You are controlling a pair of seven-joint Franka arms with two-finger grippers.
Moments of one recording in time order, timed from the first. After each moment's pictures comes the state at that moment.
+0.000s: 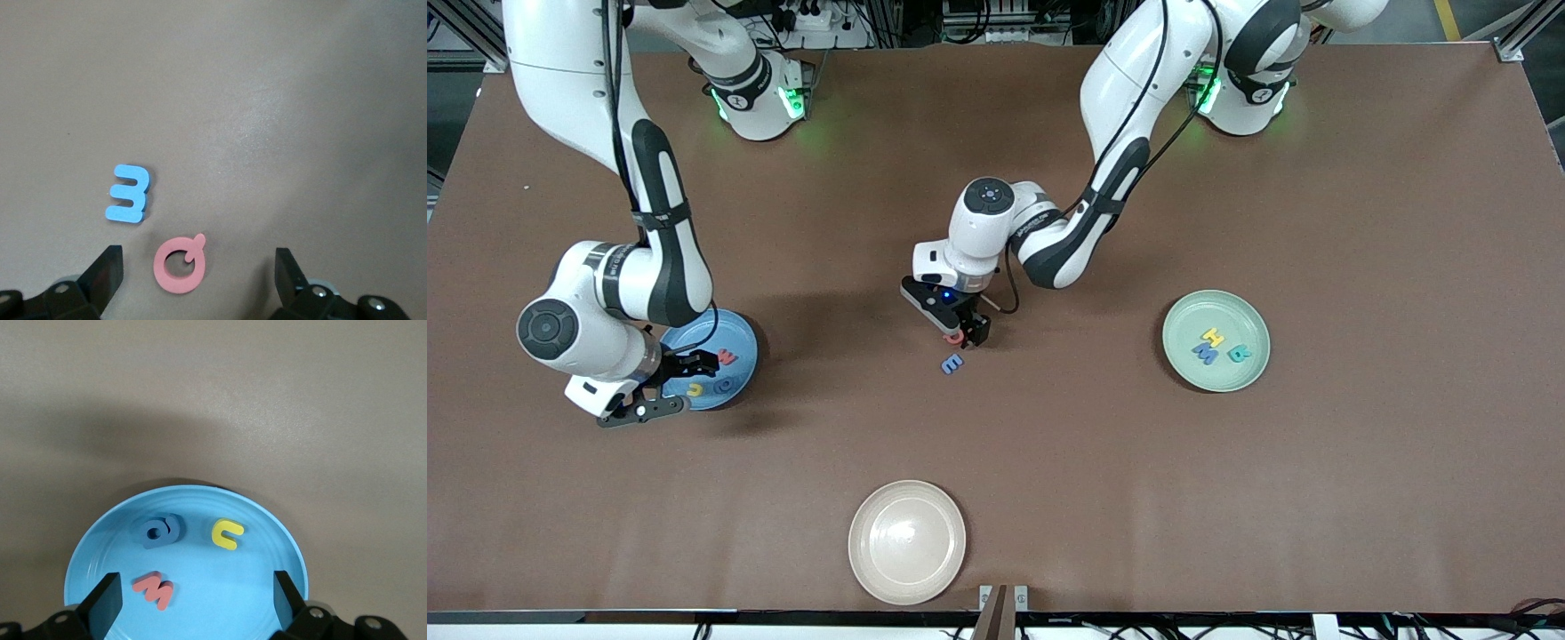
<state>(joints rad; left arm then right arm) -0.81 0.93 -0.09 -1.44 0.23 2.75 -0.30 0.42 0.55 -0.47 -1.85 0.21 2.28 -0.37</state>
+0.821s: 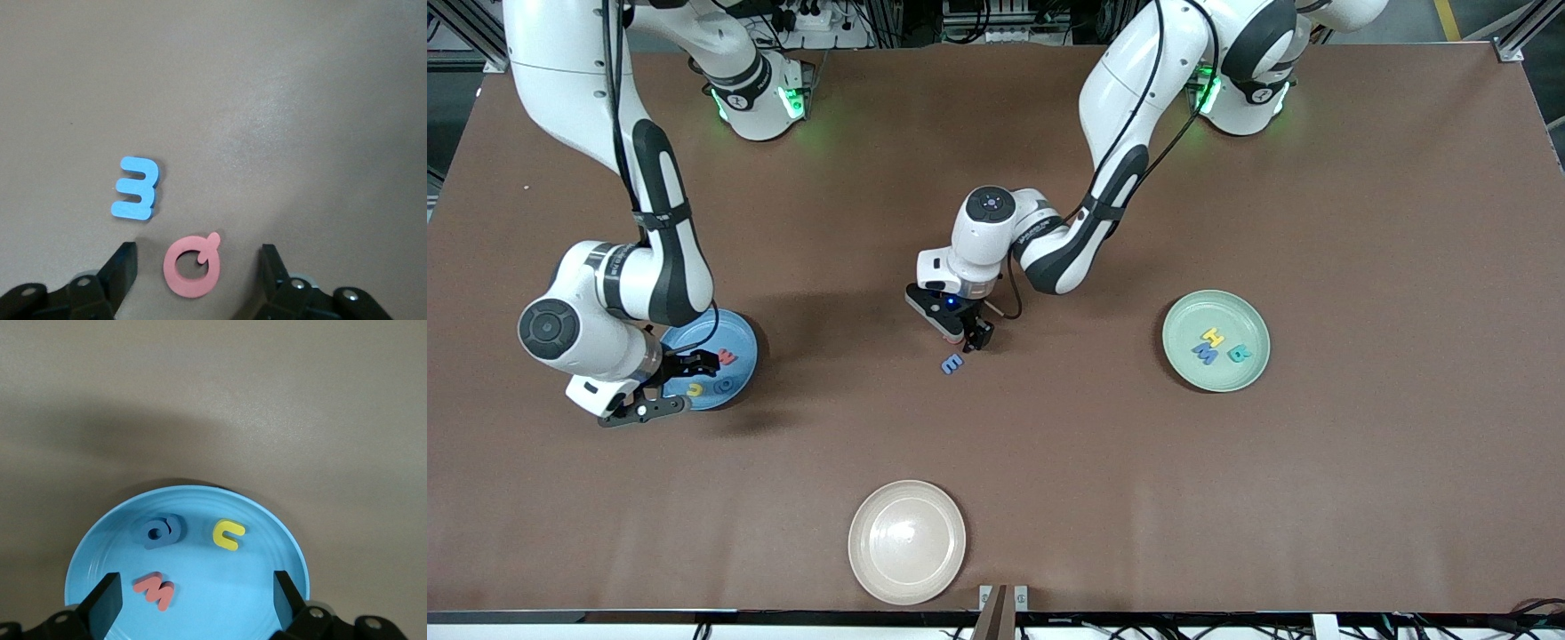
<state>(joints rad) -0.81 0.95 -0.08 -1.43 0.23 2.75 -0.30 0.42 0.55 -0.47 -1.85 0.21 2.28 -0.37</state>
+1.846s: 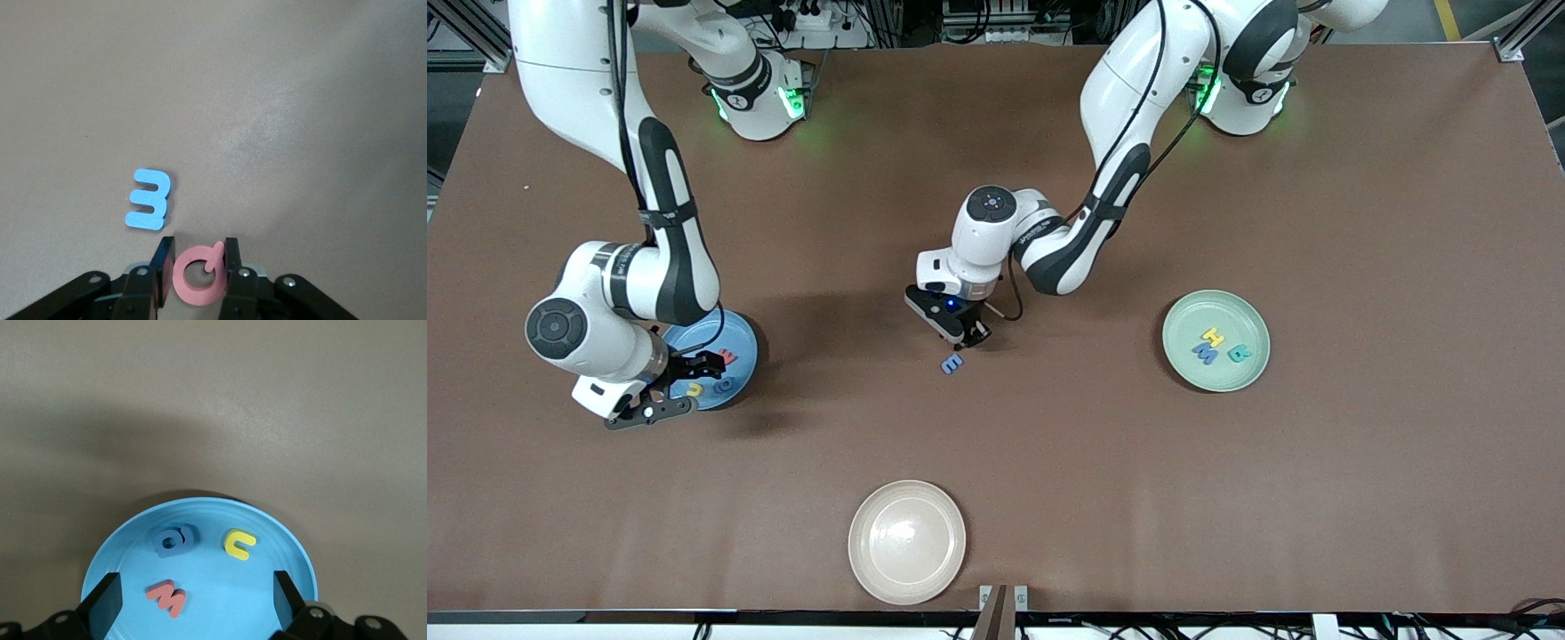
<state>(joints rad) -0.81 0.95 -0.07 -1.43 0.23 2.75 -0.30 0.44 0.55 -0.47 -1.84 0.21 2.28 -0.37</state>
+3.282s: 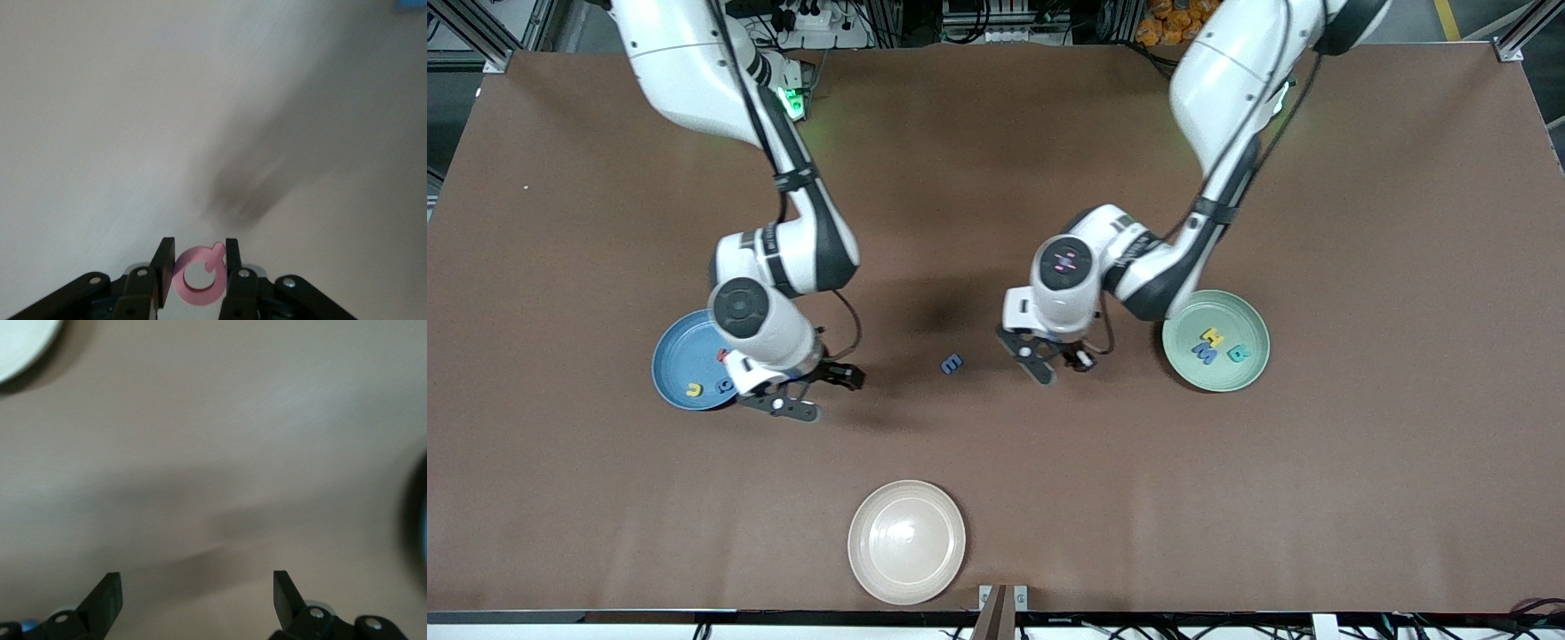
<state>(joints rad) -0.45 0.69 -0.18 -1.61 0.23 2.24 0.17 0.65 0.62 -0.29 -1.68 0.22 2.29 0.62</state>
